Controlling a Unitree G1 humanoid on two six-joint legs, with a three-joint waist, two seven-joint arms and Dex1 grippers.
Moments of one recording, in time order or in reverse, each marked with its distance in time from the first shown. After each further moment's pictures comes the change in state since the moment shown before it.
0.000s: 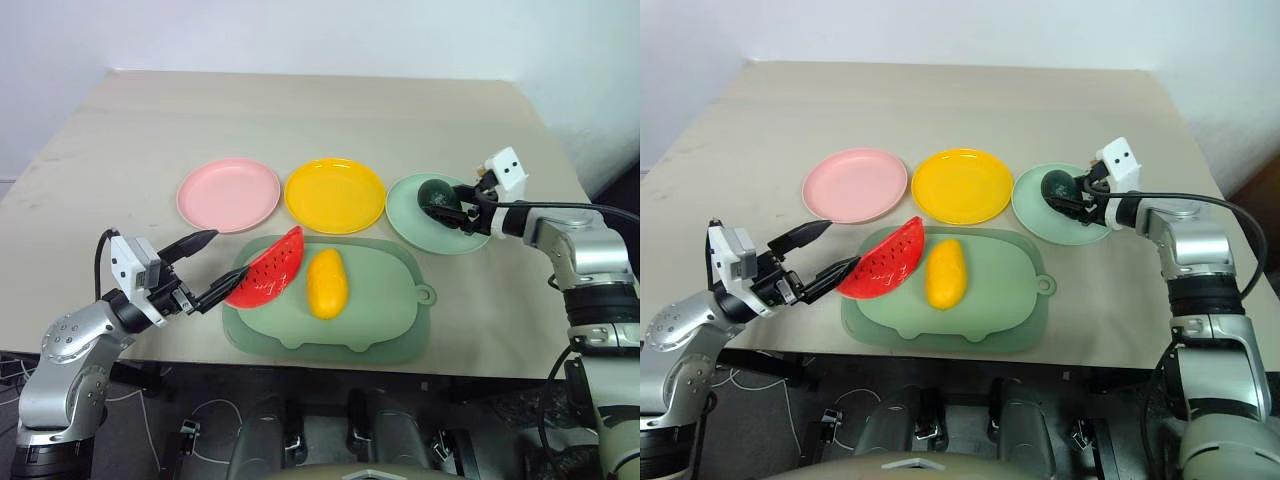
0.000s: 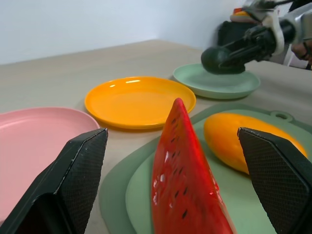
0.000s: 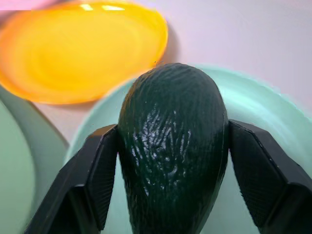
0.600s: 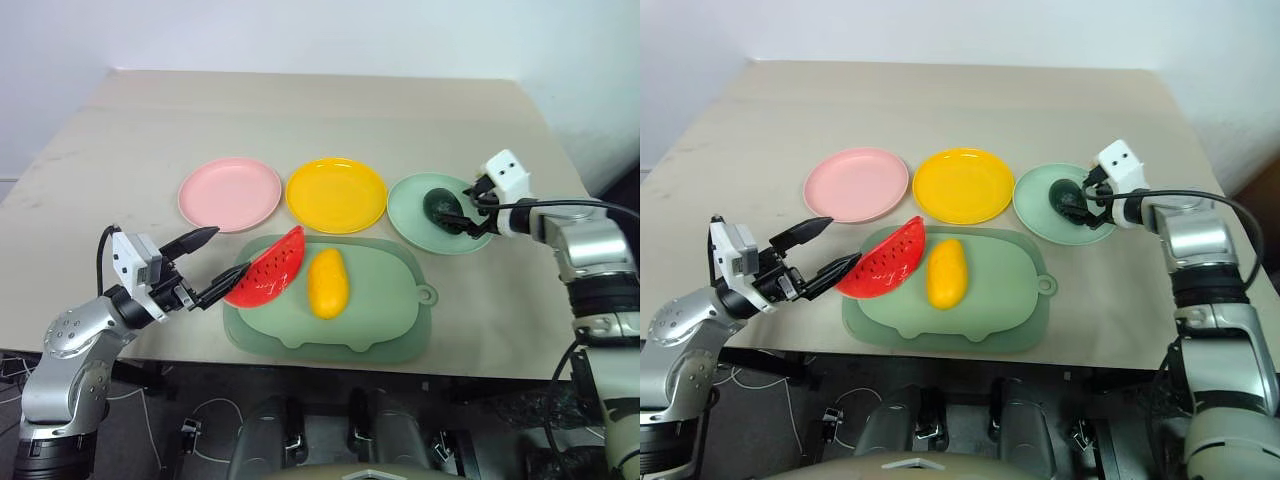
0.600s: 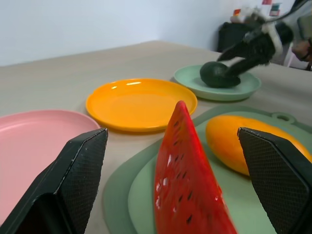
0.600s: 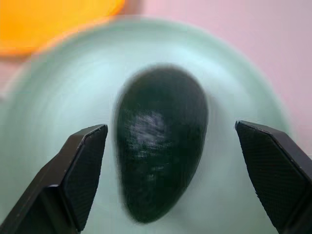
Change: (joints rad) left arm -0.041 0.000 -0.012 0.025 0.001 0.000 -0.006; right arm 0.026 -0.079 -0.033 -0.186 -0.060 0.150 -0.004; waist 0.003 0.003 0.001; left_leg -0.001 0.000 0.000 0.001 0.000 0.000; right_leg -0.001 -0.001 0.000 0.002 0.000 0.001
